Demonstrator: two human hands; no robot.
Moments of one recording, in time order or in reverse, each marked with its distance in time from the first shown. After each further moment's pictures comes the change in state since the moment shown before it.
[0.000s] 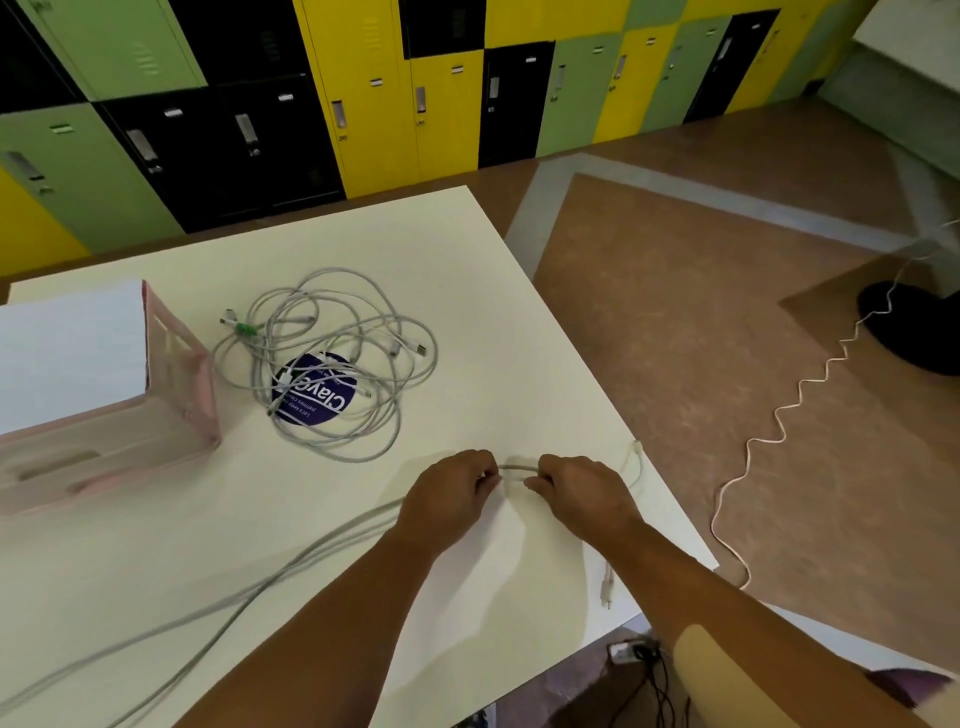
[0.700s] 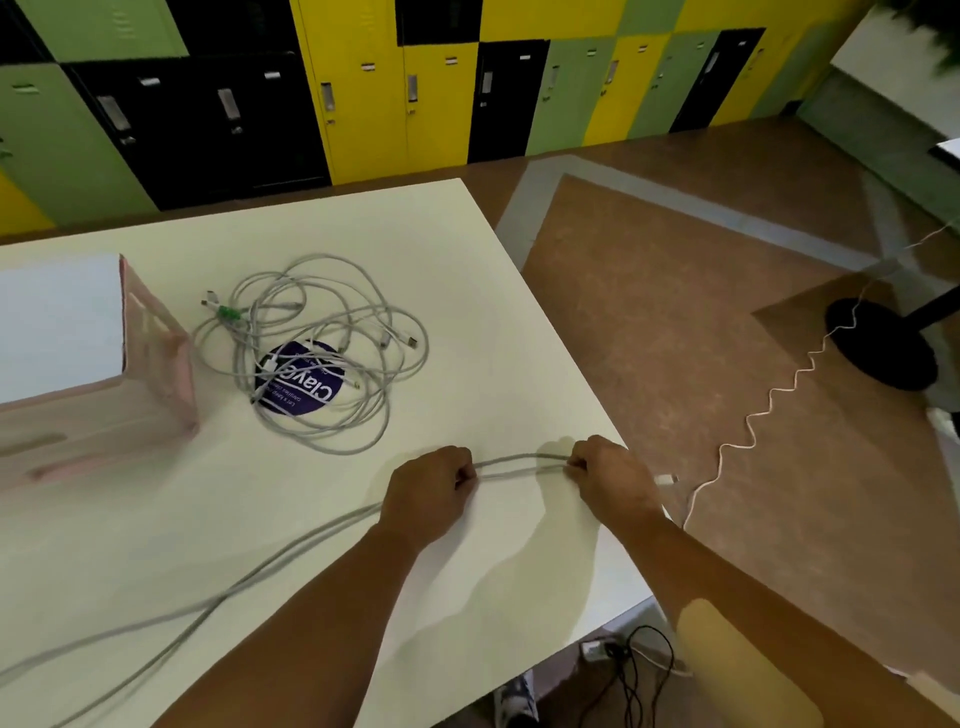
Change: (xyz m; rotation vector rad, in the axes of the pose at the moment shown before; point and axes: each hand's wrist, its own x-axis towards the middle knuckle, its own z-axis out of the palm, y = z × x) left_hand -0.002 -0.014 0.005 0.070 0.053 -0.097; right_hand 0.007 0.046 0.000 0.034 0.137 0.173
